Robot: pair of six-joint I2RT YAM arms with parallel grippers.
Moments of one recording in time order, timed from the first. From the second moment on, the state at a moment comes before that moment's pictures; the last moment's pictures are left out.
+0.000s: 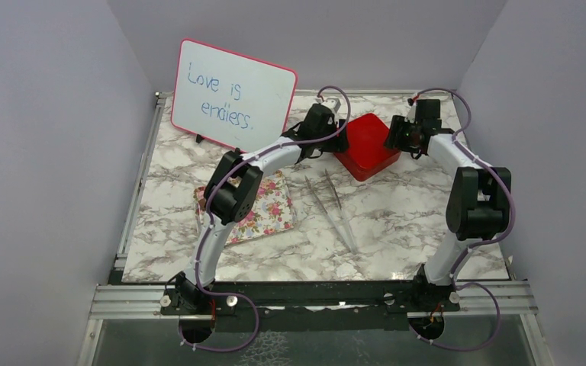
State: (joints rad) left arm -0.65 2.29 1.80 -0.06 0.13 -0.44; right arm -0.01 1.80 1.28 -0.29 -0.15 0.17
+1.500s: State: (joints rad) left arm -0.66 2.26 1.71 0.02 0.10 -0.57; right arm -0.01 2.11 1.69 -0.32 -0.23 0.11
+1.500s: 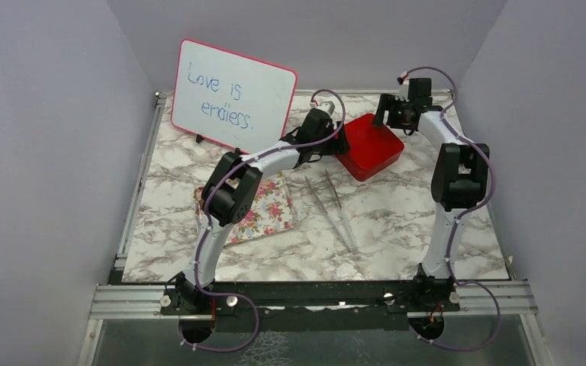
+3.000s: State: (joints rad) left arm -0.64 2.30 1.77 0.05 0.11 -0.55; right arm -0.01 2.01 1.62 -0.44 -0.26 0.17
